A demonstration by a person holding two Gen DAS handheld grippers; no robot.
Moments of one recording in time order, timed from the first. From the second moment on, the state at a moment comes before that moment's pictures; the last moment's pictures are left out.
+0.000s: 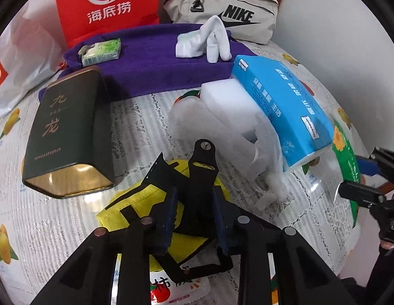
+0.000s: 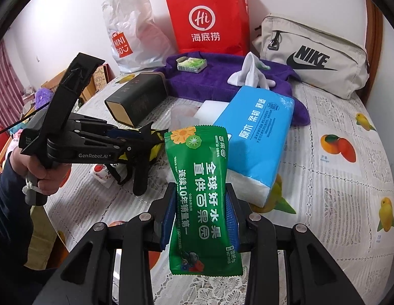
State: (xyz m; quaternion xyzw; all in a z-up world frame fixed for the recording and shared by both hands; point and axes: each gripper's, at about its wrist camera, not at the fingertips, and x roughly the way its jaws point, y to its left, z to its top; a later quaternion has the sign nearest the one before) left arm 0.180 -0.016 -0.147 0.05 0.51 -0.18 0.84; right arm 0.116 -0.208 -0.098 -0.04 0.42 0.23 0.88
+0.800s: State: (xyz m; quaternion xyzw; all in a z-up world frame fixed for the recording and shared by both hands) left arm 0.152 0.013 -0.092 0.00 0.46 -0.16 0.87; right arm 0.112 -0.202 -0.067 -0.05 0.40 0.24 0.89
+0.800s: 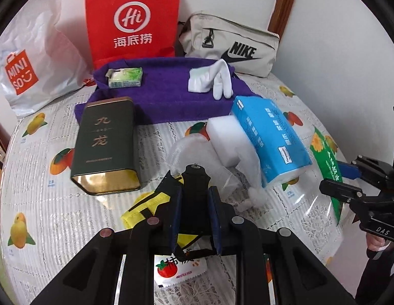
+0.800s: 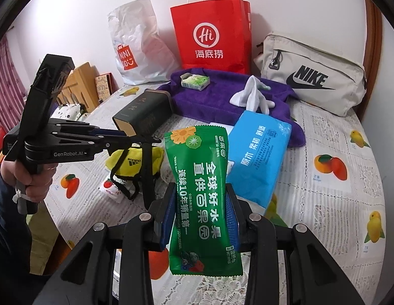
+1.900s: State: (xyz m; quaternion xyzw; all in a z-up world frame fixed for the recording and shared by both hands) left arm 0.249 0.041 -0.048 -0.01 0.43 -0.13 0.89; right arm 0.247 -0.208 -0.031 0.00 0.40 0.17 0.90
